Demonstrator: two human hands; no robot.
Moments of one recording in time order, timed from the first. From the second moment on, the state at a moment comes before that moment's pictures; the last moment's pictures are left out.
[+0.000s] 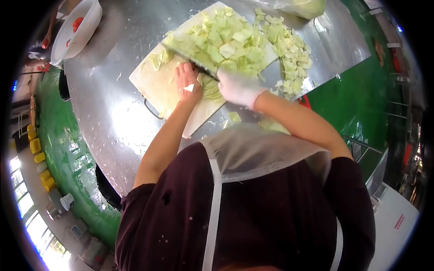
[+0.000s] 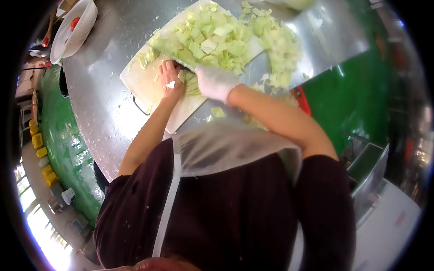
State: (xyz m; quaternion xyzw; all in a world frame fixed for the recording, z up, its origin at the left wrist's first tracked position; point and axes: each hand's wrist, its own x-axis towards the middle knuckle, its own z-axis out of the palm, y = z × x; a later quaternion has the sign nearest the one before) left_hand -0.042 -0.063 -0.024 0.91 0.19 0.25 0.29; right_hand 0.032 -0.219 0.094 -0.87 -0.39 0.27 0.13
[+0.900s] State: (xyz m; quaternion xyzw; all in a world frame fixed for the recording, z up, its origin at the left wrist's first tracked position) left_hand -0.025 0.028 -0.036 0.80 0.40 0.39 0.21; right_hand 0.035 -0.253 0.137 -0.85 -0.25 0.32 0.34
